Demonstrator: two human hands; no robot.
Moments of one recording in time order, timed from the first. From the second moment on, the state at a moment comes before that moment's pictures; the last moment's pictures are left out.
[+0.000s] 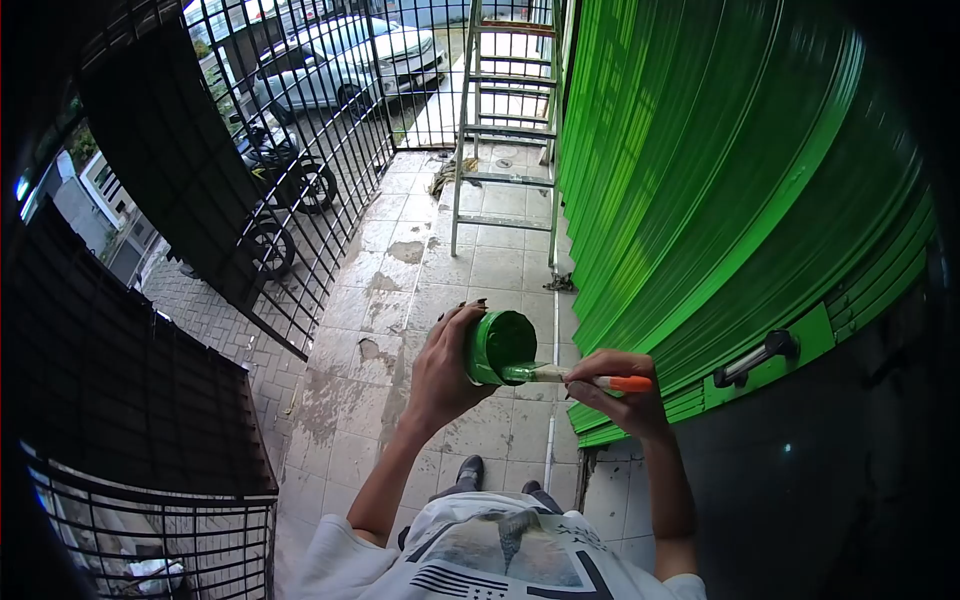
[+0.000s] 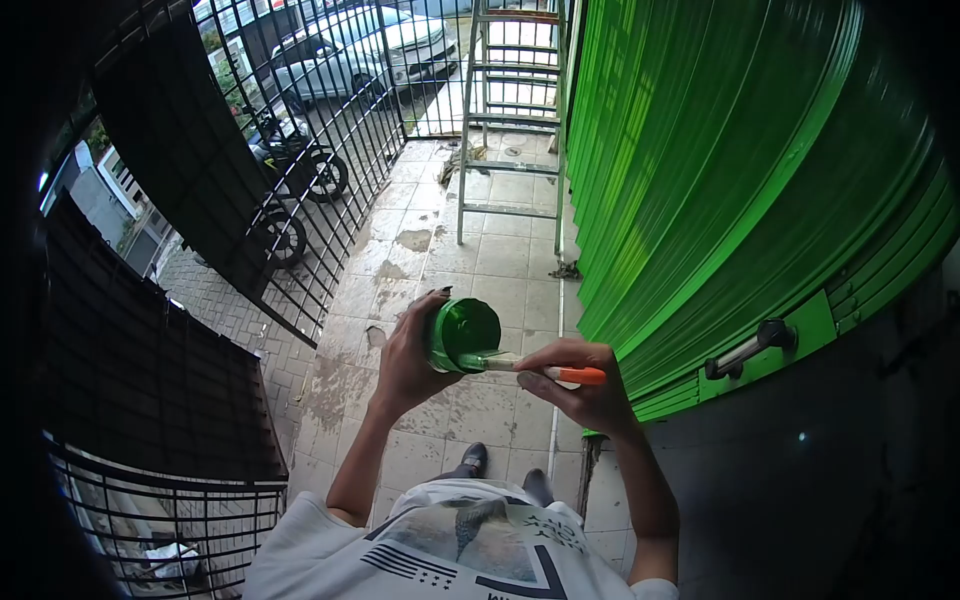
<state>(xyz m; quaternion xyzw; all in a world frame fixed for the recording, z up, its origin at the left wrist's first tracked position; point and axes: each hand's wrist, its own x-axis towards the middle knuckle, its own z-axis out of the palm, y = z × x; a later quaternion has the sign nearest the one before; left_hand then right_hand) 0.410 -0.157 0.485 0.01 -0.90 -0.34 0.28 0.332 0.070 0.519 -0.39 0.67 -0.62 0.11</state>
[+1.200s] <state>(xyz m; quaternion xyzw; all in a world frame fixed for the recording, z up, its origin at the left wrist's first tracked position) 0.418 0.019 0.459 0.04 -0.87 -0.45 0.21 0.379 0.234 0.430 -0.20 0.40 -0.89 0.05</state>
